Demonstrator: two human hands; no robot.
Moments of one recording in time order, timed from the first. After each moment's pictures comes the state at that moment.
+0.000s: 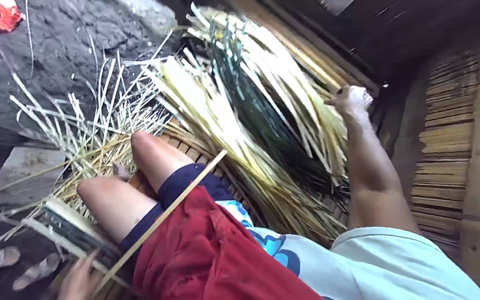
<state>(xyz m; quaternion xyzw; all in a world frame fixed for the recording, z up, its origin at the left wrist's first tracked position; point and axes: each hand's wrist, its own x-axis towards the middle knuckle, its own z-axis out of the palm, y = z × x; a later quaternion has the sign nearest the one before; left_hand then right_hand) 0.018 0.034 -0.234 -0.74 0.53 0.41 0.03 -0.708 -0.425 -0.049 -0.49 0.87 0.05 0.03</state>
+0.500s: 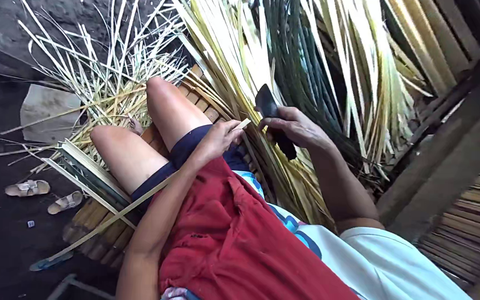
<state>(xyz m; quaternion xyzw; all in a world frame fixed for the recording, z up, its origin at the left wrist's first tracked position) -0.255 -0.253 -0.147 -0.47 0.55 0.66 -0.19 -0.484 -0.299 -0.097 -0.55 0.54 -0.07 0.63</state>
